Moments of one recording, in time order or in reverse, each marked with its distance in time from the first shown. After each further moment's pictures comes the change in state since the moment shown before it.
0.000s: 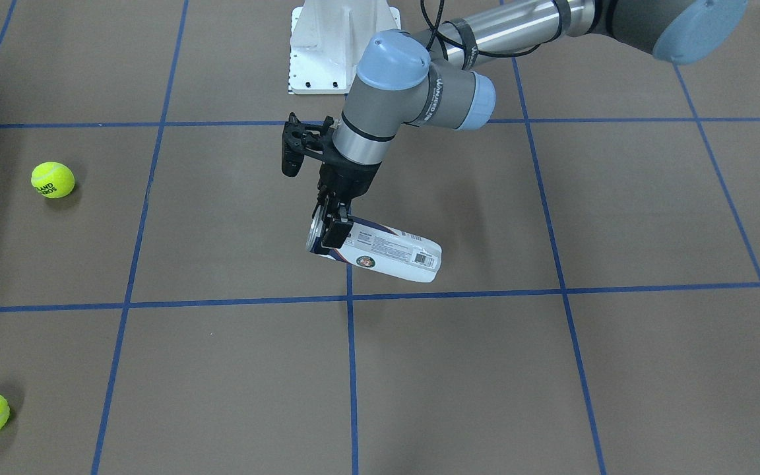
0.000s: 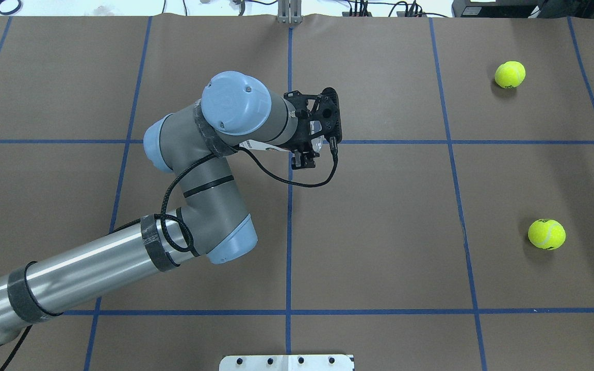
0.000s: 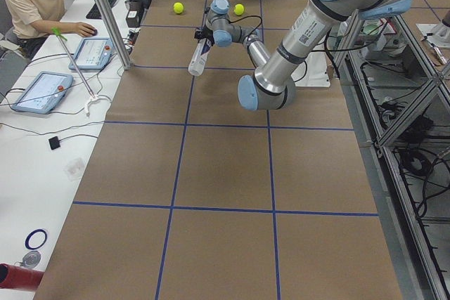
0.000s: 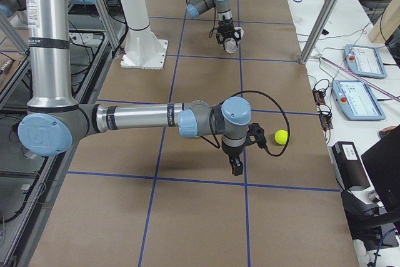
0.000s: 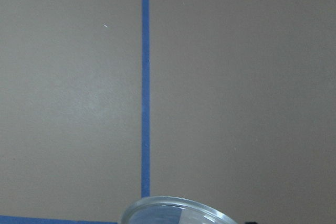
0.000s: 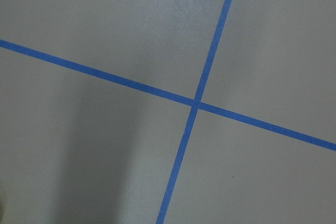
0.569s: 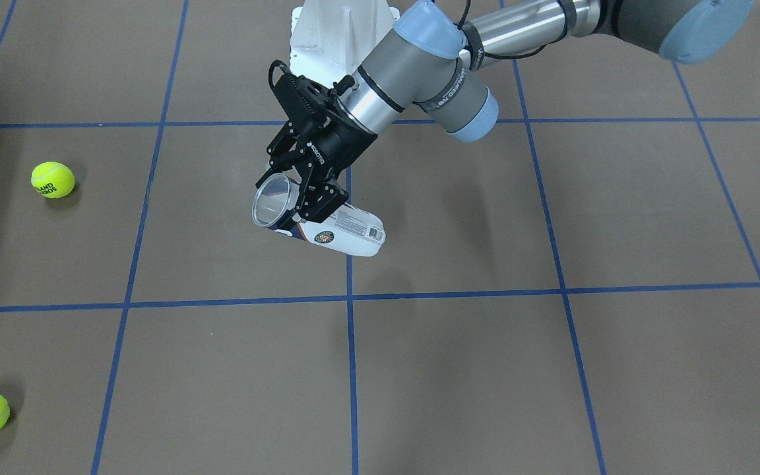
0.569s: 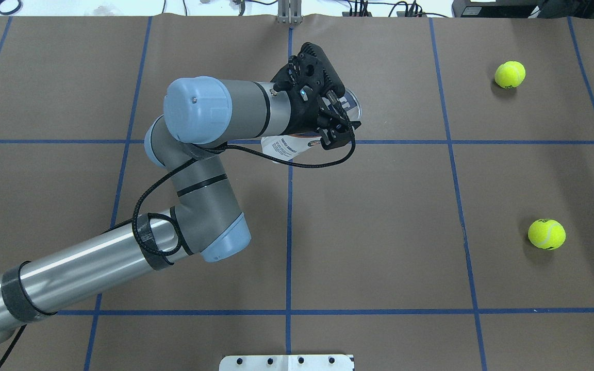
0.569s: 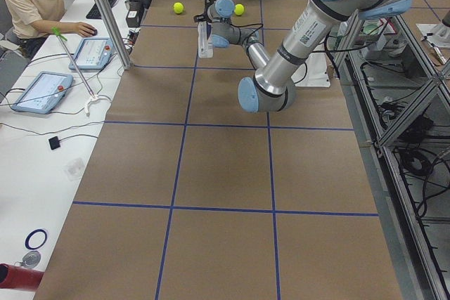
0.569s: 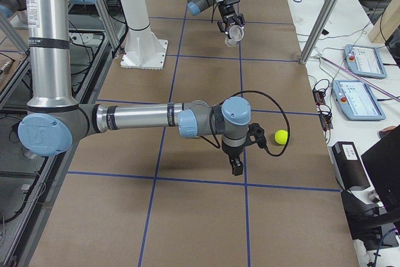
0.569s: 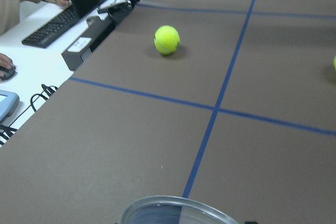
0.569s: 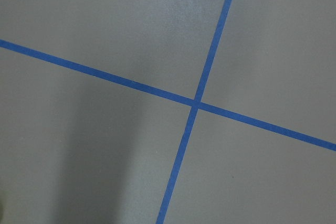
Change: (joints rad) left arm -0.006 0.026 0.000 -0.470 0.083 -0.516; right arm 0.000 0.000 0.000 0.001 -0.001 0.000
